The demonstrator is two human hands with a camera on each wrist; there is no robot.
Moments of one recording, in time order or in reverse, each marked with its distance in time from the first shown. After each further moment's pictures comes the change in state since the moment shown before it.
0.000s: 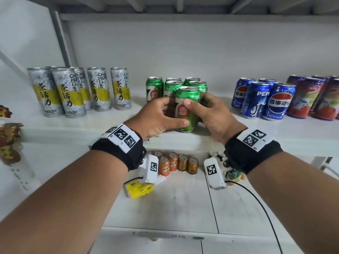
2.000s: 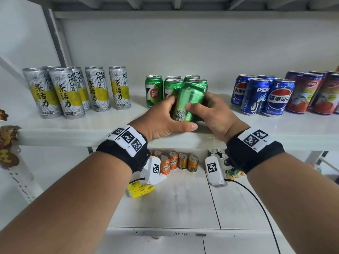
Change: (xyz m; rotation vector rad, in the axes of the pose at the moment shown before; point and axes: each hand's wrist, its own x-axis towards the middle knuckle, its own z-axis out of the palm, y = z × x) left_hand -0.004 0.008 0.007 0.092 -0.101 -0.017; right_hand 0.005 0.008 -0.001 -0.029 -0.031 -0.034
